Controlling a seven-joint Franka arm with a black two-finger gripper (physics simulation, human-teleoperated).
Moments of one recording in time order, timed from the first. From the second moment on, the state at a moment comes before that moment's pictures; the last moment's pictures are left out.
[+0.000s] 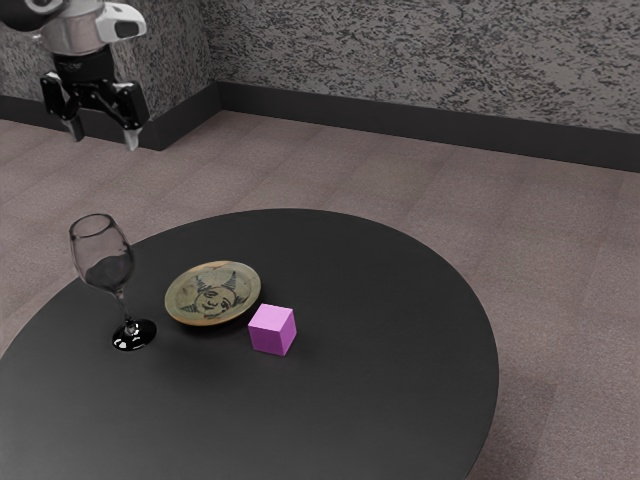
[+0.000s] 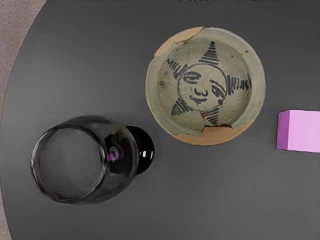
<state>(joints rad) -0.13 -0.09 0.25 -1.59 0.15 1.54 -0.11</state>
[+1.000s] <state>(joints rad) -0.24 0.26 0.18 -1.90 -0.06 2.07 -0.28</state>
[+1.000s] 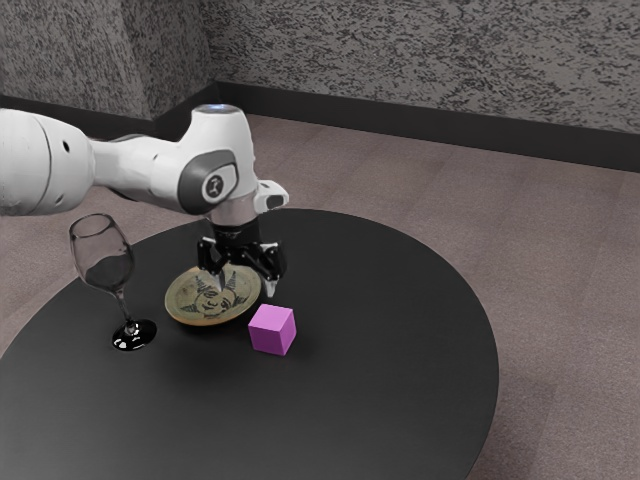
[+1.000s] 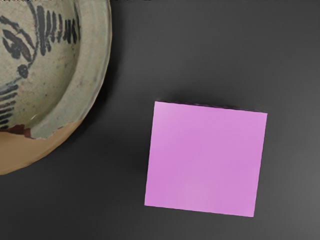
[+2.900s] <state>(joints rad) -0.01 0.43 0.14 -1.75 0.04 2.18 -0.25</state>
